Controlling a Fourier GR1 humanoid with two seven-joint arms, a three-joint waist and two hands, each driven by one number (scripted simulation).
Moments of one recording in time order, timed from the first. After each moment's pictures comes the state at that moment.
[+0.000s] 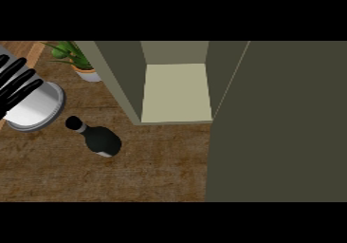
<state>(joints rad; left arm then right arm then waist) -0.24 0.51 0.30 -1.53 1.07 -0.62 0.48 0.27 -0.16 0.25 -2.44 -0.20 0.10 0.32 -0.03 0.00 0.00</state>
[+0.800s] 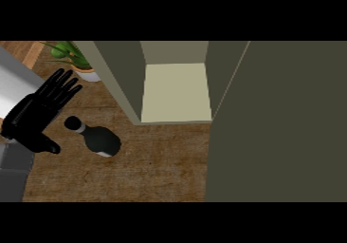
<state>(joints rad) -0.35 0.34 0.27 -1.12 0.48 -0.69 0.03 0.29 -0.14 0.21 -2.44 -0.21 0.15 0.28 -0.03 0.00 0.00</state>
